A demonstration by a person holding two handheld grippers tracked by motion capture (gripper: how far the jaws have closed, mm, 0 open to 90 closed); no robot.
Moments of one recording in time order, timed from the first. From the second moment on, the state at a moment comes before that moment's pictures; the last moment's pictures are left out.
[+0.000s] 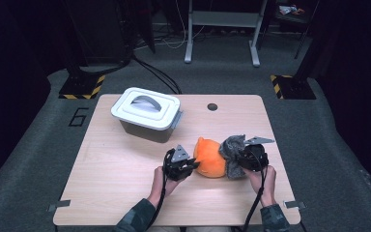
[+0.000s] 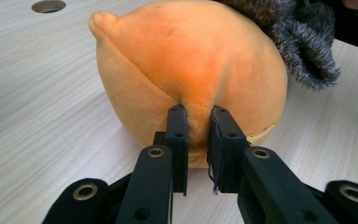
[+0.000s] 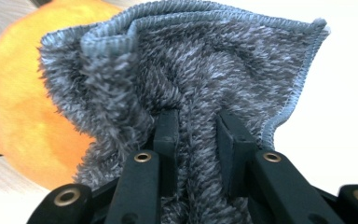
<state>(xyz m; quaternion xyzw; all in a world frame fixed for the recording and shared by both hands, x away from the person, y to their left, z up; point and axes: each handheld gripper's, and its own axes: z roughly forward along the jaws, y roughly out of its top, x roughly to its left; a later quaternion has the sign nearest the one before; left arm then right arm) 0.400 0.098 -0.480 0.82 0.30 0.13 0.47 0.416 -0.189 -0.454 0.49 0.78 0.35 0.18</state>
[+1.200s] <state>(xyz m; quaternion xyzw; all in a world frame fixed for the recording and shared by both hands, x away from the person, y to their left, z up) 0.398 0.098 -0.479 0.82 0.29 0.14 0.48 0.412 -0.213 -0.432 0.51 0.76 0.36 0.21</state>
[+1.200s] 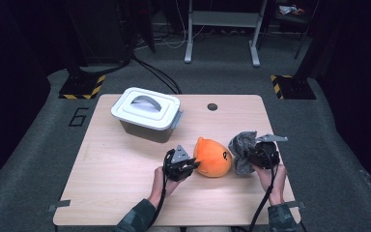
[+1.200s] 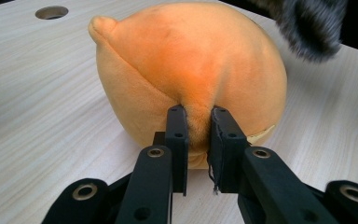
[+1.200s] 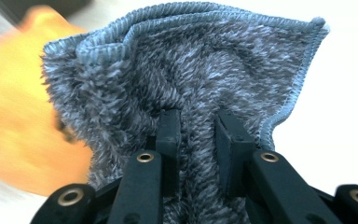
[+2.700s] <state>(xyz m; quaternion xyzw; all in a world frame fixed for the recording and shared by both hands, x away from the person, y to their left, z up) 0.397 0.092 -0.477 0.82 0.28 0.14 0.49 0.422 -0.114 -0.411 0.41 0.82 0.36 0.18</state>
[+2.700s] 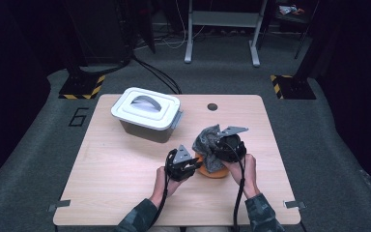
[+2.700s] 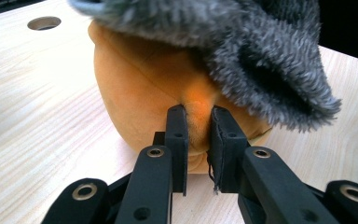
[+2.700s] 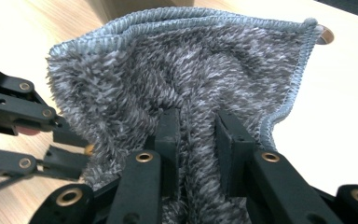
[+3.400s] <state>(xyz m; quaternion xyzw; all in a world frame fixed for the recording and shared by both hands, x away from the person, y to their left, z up) 0.398 0.094 -0.479 0.81 0.28 0.13 0.49 0.416 -0.162 -0.427 0.46 0.79 0.35 0.19</state>
